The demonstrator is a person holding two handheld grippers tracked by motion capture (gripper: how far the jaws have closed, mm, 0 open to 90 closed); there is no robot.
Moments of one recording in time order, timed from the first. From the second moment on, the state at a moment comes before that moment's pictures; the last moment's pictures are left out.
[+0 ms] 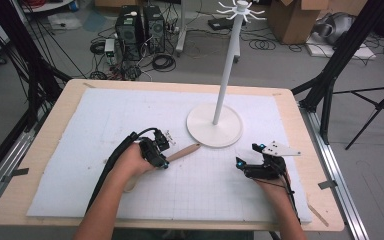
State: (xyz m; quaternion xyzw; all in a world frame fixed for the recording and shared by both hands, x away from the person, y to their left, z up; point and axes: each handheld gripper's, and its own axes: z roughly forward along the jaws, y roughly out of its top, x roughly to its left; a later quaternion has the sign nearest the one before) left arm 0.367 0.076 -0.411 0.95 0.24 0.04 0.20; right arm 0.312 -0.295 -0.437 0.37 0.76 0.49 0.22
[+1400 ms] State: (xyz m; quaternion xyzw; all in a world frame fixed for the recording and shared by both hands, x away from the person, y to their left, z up) left arm 0.346 0.131 -0.331 0.88 0.23 0.08 0.41; right arm 0.313 -0.295 -0.439 0.37 0.76 0.49 0.21
